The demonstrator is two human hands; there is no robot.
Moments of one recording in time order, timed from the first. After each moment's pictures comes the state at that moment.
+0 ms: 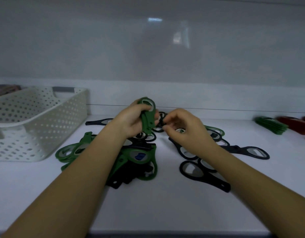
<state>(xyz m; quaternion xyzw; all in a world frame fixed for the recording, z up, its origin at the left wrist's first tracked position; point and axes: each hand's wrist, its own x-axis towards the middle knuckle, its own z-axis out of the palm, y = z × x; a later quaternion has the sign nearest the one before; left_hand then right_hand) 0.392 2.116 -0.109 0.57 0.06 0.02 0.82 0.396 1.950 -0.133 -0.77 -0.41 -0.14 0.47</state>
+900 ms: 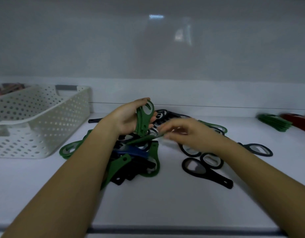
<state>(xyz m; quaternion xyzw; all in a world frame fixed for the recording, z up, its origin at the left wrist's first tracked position) 0.389 2.138 -0.110 0.59 0.08 -0.06 0.80 0.400 1.938 -0.125 -0.80 -0.48 0.04 0.37</state>
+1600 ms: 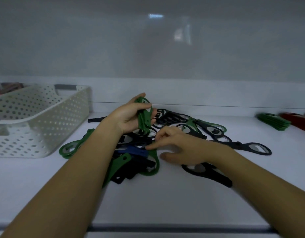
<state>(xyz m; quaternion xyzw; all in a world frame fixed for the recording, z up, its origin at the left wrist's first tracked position) 0.387 2.129 -0.109 0.53 0.06 -0.01 0.85 0.396 1.948 -0.140 -0.82 -0.54 0.06 0.16</state>
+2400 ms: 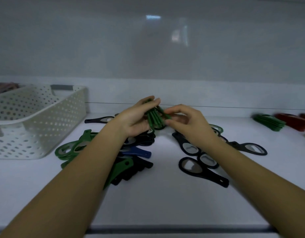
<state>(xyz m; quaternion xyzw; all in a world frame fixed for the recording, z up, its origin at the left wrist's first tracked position) 0.386 2.108 -0.110 0.53 0.04 -0.03 0.85 0.402 1.946 -0.128 -0.74 -0.36 -0.04 0.57</state>
